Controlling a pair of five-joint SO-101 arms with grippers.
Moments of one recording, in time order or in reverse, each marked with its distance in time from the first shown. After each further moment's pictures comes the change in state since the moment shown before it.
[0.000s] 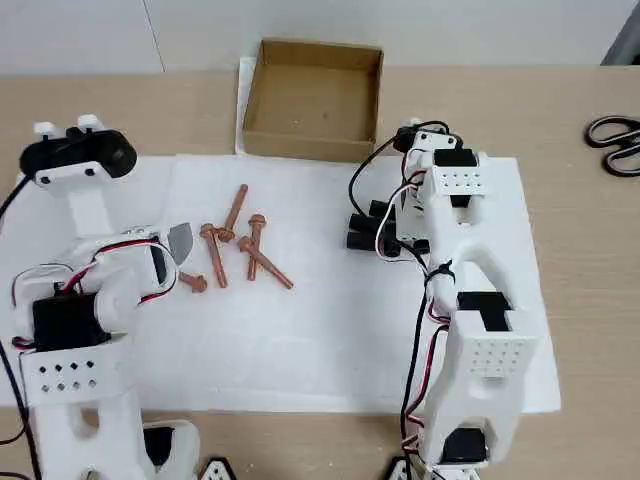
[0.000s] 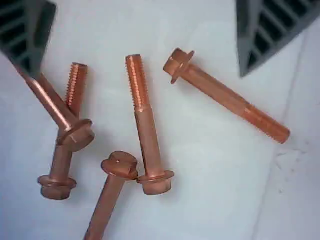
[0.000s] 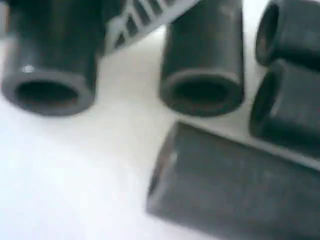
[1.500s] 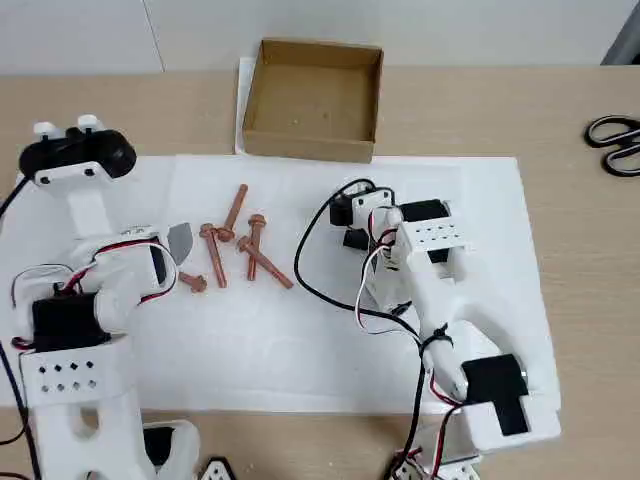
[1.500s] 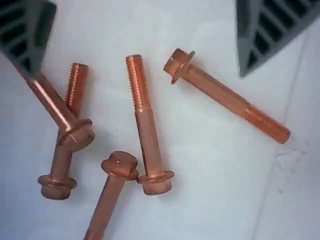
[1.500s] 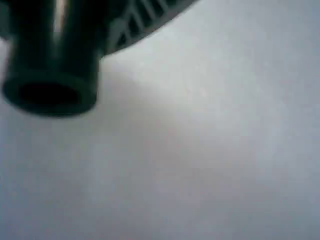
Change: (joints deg) left arm 0.0 0.0 0.0 0.0 -0.1; right arm -8.2 -29.2 35.5 -0.6 19.6
